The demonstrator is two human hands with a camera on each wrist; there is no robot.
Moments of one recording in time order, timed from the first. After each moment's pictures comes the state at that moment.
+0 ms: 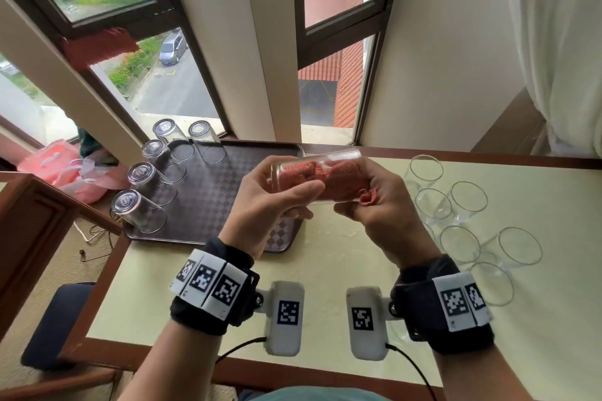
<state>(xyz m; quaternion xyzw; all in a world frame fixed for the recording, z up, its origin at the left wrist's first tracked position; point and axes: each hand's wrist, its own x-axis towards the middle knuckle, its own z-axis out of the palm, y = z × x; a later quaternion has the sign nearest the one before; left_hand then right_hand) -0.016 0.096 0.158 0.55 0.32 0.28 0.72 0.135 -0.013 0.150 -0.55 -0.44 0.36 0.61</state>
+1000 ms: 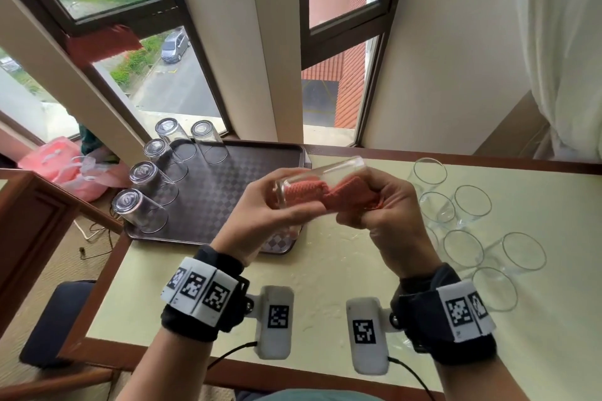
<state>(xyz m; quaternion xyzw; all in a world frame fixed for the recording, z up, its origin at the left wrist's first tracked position) -0.032 0.104 0.151 0.61 0.26 0.22 0.72 0.130 -0.010 0.145 -0.51 -0.39 0.38 0.67</state>
